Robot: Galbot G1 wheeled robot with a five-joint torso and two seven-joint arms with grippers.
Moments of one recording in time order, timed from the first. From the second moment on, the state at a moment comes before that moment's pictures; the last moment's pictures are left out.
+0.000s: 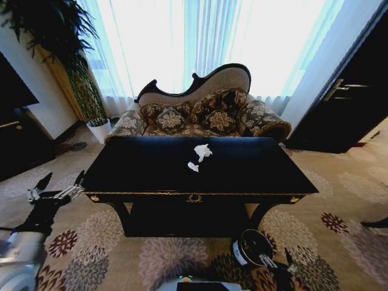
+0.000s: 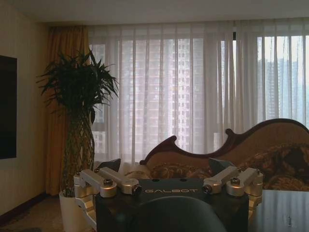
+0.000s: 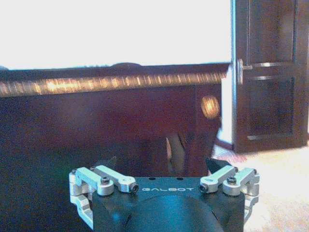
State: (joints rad) left arm 1.99 -1.07 -1.24 -2.41 -0.84 -0.06 -0.05; right arm -1.93 1.39 0.71 1.73 0.44 0.70 0.00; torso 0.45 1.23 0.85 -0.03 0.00
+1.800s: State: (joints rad) left arm 1.99 -1.07 -1.24 -2.41 -0.84 -0.06 -0.05; right arm -1.60 0.81 0.75 2.29 0.86 -0.11 0.21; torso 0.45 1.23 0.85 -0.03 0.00
